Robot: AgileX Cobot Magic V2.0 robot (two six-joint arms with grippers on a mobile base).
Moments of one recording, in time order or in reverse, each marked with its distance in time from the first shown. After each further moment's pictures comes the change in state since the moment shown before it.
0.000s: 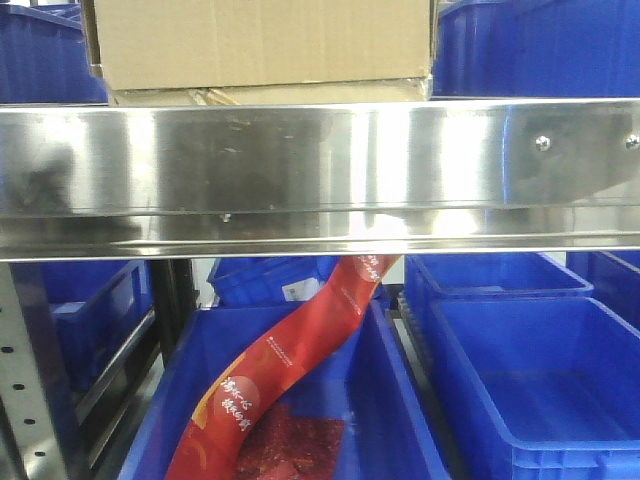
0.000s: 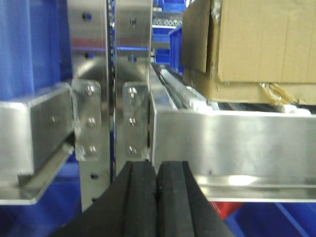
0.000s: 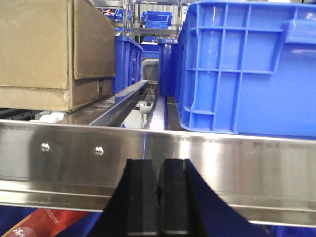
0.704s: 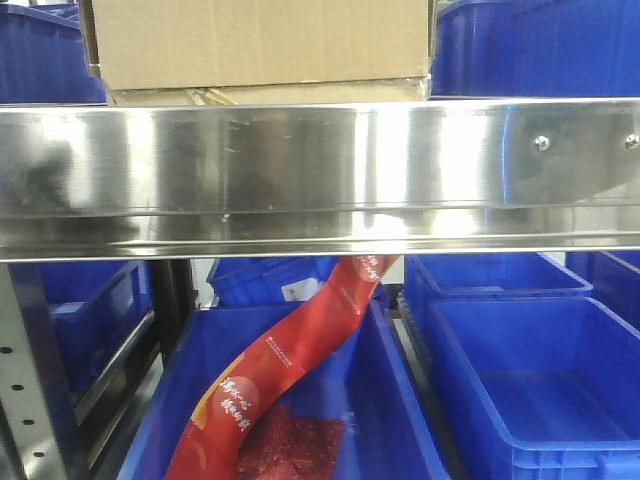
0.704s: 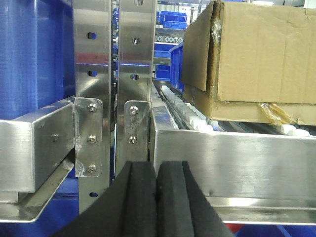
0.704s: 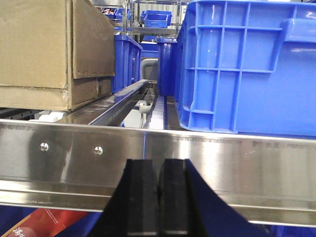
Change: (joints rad) left arm 0.000 -0.002 0.005 0.055 -0.073 -0.069; right arm 0.000 0.000 -0.001 0.000 0.000 0.000
